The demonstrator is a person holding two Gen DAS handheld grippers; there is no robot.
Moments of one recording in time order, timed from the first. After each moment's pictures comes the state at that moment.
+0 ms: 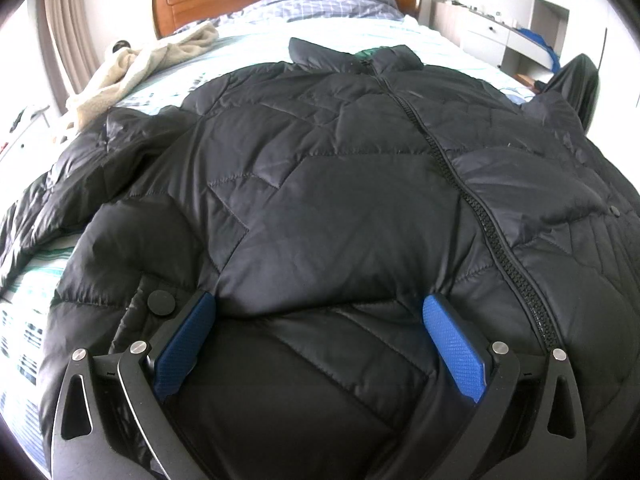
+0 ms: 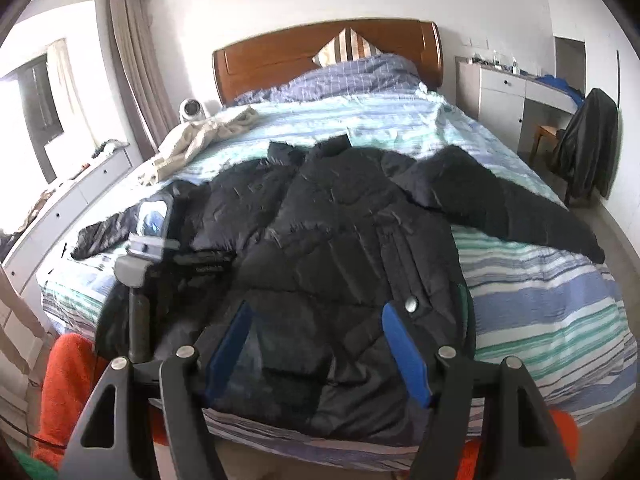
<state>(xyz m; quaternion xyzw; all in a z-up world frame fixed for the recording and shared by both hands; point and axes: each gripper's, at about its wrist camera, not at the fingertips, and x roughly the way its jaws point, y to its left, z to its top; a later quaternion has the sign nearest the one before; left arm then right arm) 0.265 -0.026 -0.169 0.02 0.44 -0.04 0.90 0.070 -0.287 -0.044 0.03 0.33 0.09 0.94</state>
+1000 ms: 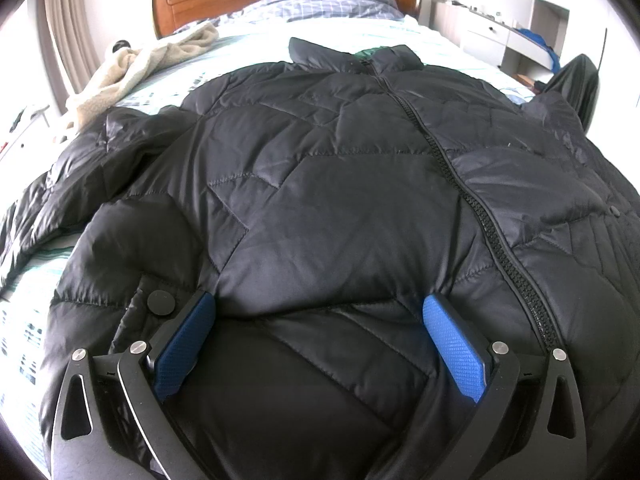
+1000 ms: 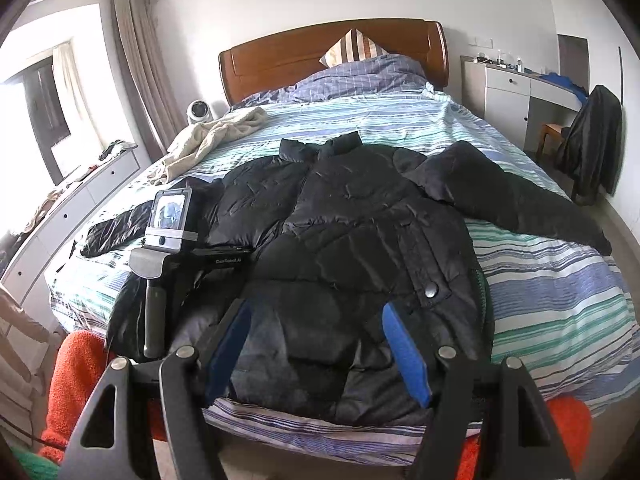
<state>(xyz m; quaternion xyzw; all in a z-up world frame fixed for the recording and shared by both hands) 0.265 -0.026 -0.169 0.02 0.44 -0.04 0.90 0.060 -0.272 -0.059 0.03 0.35 0.10 0.93</state>
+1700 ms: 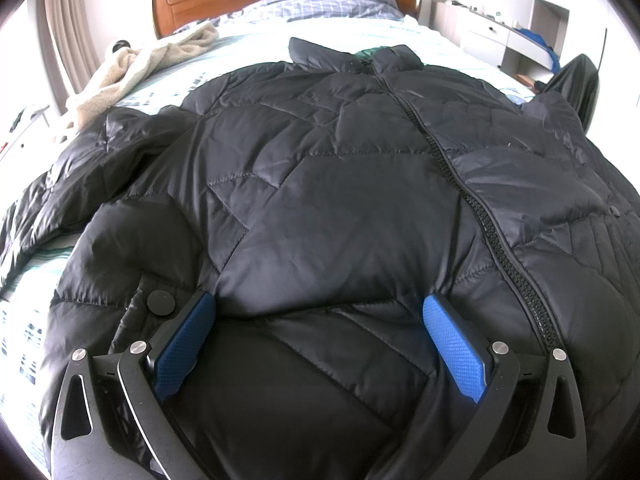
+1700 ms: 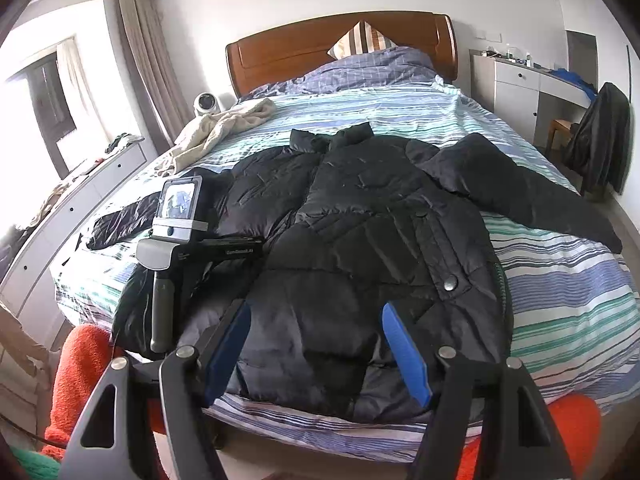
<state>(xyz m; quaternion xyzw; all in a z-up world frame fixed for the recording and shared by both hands) 0.265 -0.025 -0.169 0.02 0.44 -0.04 0.90 0.062 -0.258 -0.064 0.03 0.36 0.11 0.93</state>
